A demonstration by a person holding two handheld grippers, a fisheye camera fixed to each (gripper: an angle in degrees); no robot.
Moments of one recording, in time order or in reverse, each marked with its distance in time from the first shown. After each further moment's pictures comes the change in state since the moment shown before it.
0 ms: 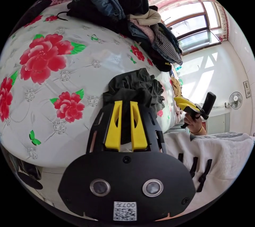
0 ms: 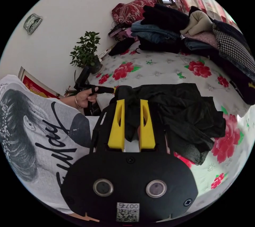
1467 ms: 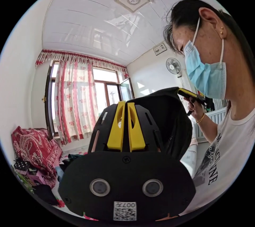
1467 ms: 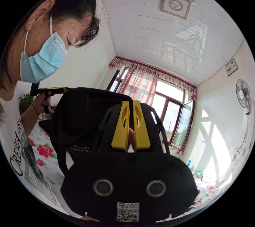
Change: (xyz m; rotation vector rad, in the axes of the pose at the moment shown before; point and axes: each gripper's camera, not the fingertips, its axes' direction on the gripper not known) left arm 0.347 0.153 -0.400 1.052 0.035 1.144; right arm -0.421 0.196 -0.383 1.147 1.139 -0.436
